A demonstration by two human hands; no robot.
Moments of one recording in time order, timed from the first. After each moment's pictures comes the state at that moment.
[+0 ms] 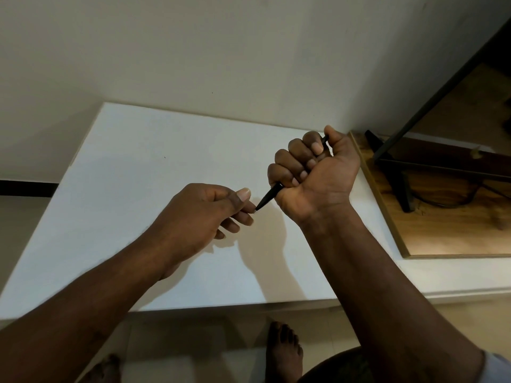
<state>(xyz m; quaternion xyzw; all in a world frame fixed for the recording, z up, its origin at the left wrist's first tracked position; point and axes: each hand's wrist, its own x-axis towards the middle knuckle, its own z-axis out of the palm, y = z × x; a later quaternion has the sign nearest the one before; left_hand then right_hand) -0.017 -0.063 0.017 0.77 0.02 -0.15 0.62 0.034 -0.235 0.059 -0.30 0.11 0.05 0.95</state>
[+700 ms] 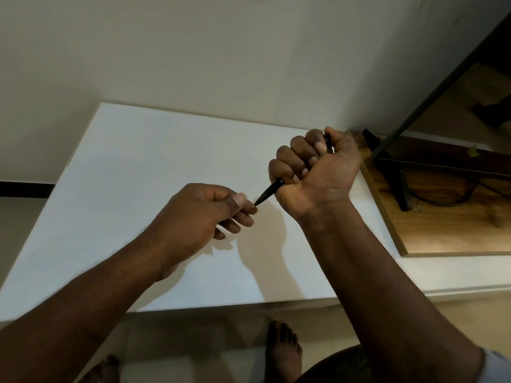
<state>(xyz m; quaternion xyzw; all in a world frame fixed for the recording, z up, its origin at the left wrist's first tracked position) -0.019 -0.063 0.020 0.77 0.00 -0.16 0.62 0.035 -0.238 0.060 -0.28 0.12 0.04 0.95</state>
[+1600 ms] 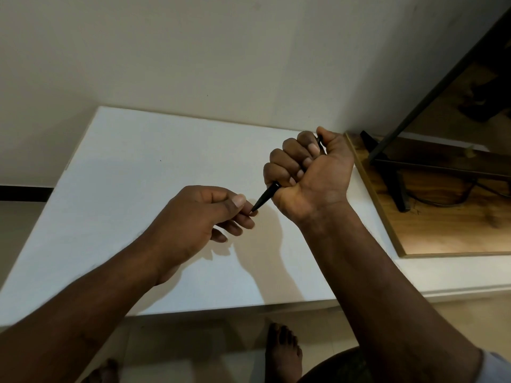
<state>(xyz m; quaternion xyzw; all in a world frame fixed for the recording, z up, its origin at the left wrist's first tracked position) -0.021 -0.063 0.024 0.75 -0.01 -0.16 0.64 0.035 -0.237 0.063 -0.28 0.12 0.07 0.95</state>
